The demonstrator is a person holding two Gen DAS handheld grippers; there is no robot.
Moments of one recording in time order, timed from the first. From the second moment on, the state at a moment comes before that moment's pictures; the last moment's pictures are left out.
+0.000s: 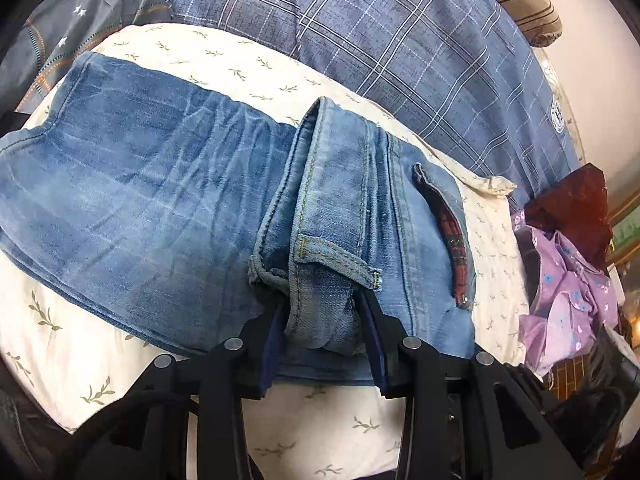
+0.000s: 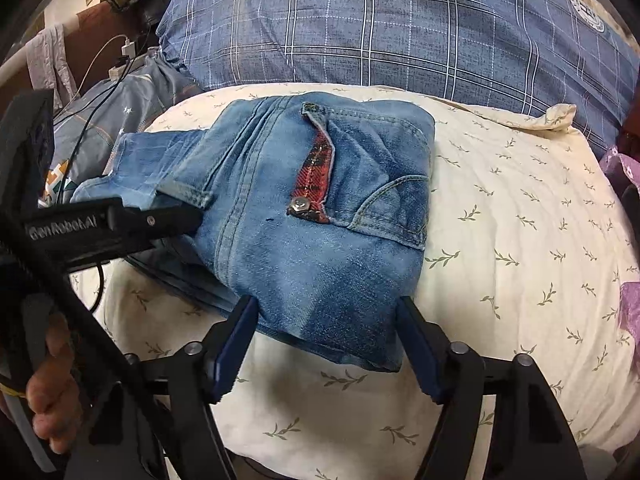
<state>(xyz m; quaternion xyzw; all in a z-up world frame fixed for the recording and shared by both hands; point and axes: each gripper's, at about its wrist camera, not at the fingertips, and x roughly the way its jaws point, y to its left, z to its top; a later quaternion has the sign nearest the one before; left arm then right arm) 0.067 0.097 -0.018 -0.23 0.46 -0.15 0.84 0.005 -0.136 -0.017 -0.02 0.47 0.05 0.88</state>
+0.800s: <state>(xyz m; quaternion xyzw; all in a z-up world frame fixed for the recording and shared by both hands) 0.072 0.092 -0.020 -0.22 0.46 -0.14 0.85 0.008 -0.133 -0.018 -0.02 0.48 0.04 0.88</state>
